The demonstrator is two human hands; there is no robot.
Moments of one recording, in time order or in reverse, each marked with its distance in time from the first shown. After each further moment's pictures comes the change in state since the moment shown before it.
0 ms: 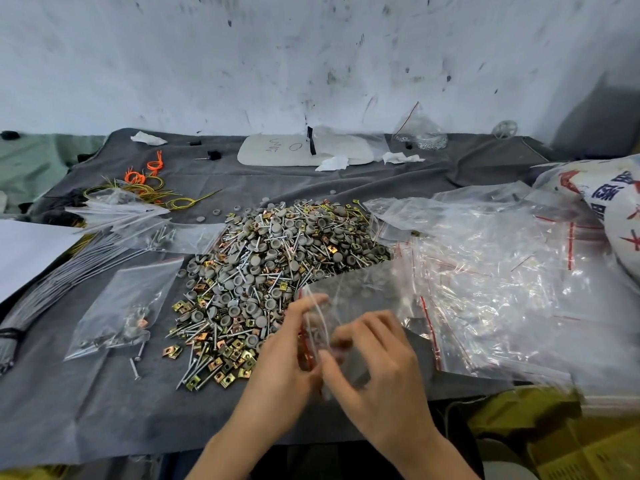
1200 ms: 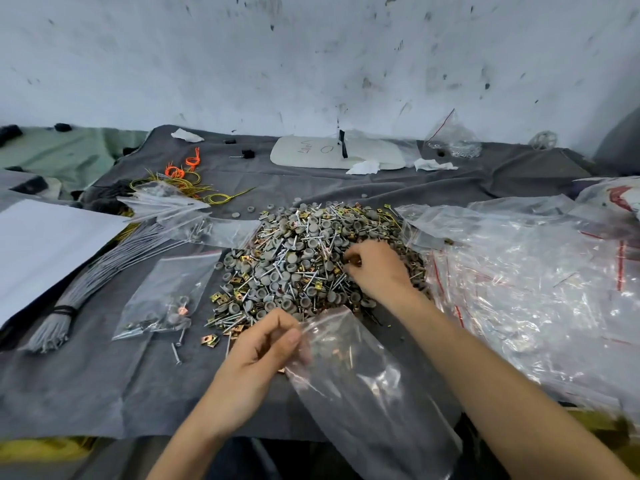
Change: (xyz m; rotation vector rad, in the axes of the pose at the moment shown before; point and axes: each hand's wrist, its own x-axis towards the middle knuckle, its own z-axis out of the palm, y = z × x) left_hand -0.018 -0.015 -0.062 -0.331 -0.008 -0.012; right_hand 0.122 0.062 0.079 -0.204 -0.552 0.381
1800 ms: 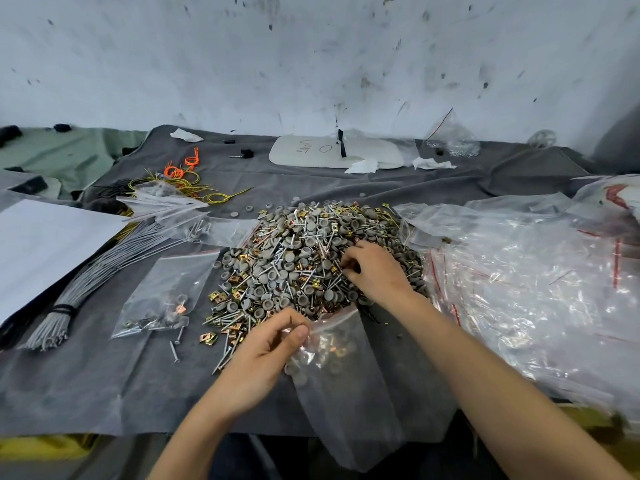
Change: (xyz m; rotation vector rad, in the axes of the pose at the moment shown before) left_hand 0.013 -0.021 -0.002 0.219 -0.067 0.009; right_hand 0.005 0.020 0.012 -0.092 0.014 -0.199
